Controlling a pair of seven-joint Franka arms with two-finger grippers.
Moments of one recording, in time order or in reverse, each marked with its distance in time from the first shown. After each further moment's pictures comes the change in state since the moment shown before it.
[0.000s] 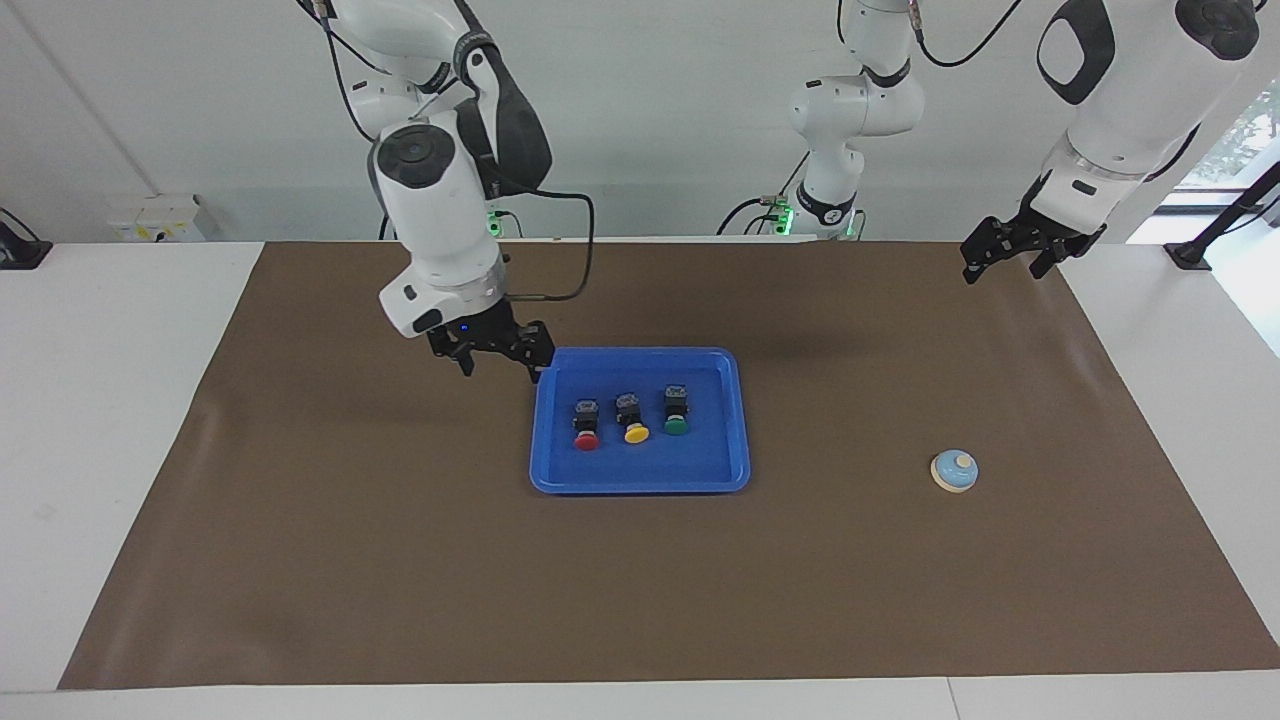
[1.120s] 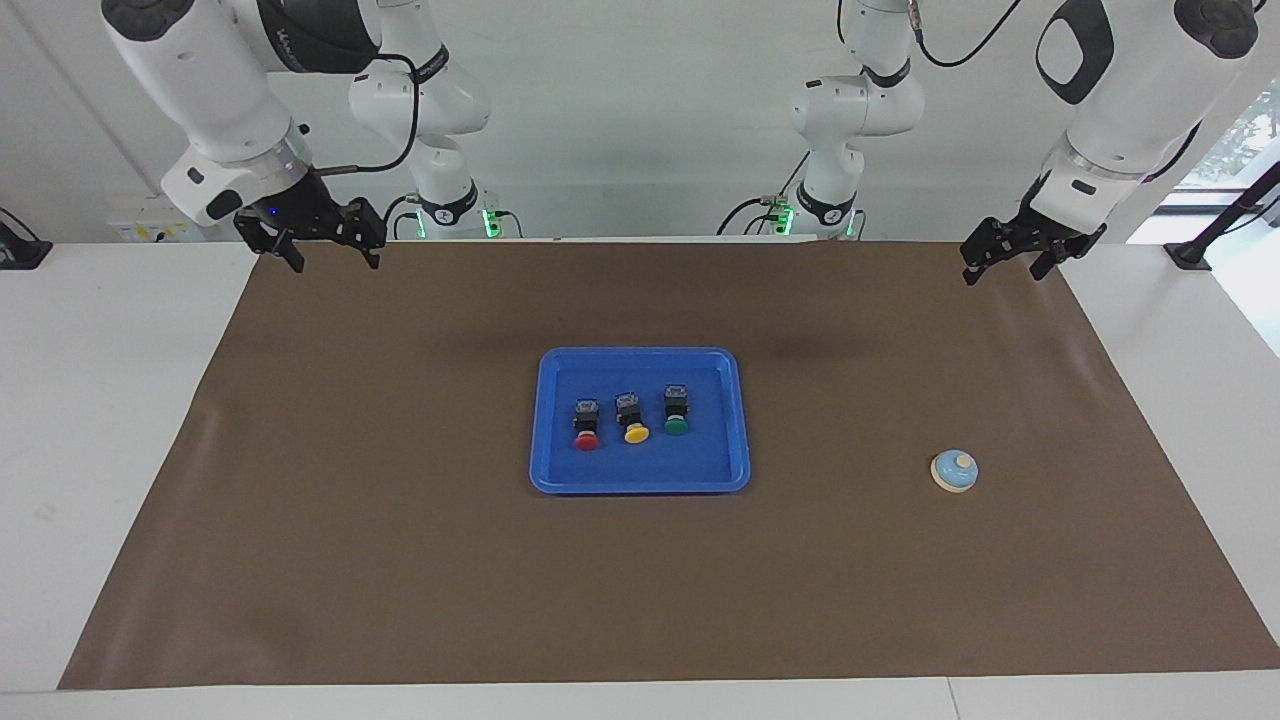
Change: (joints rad) left arm -0.002 -0.001 -0.003 -0.044 0.000 0.129 -0.001; right arm -0.204 -0.241 -0.032 0.060 -0.062 -0.428 -0.382
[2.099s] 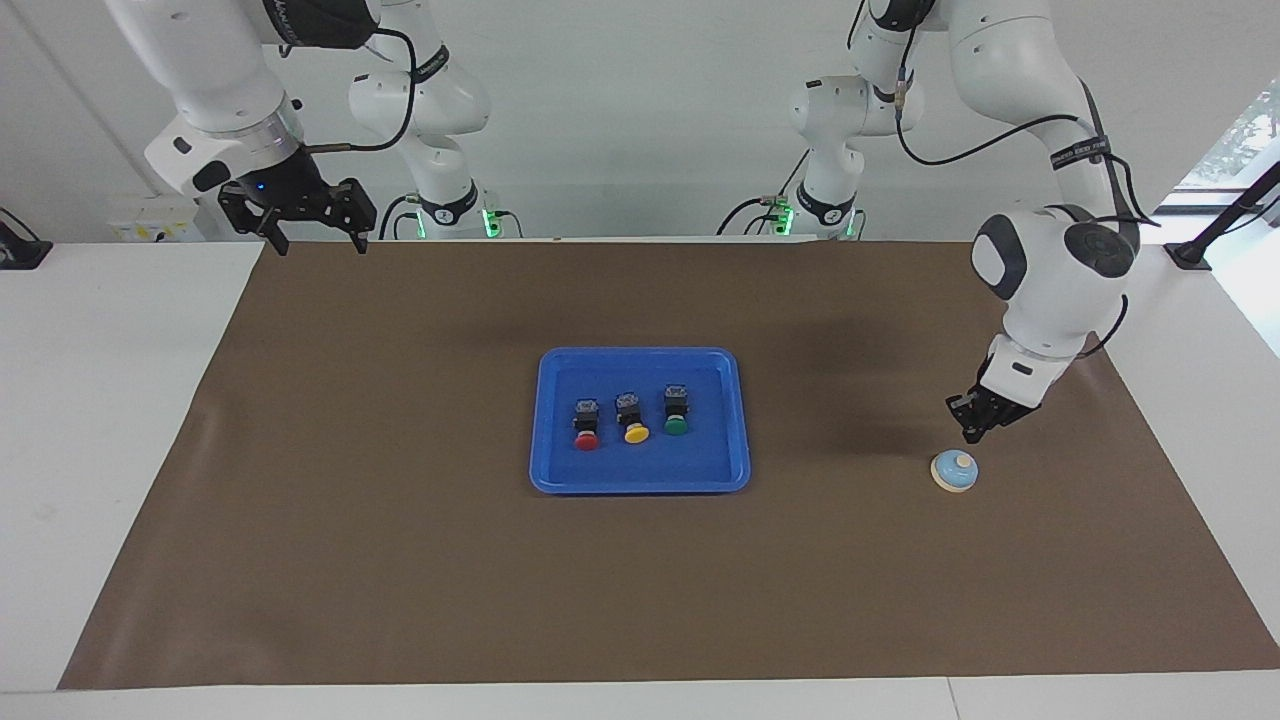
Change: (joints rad) left arm 0.007 0.369 0.012 -0.099 0.000 0.582 -0.002; right arm 0.001 0.003 0.003 0.000 -0.008 0.001 0.000
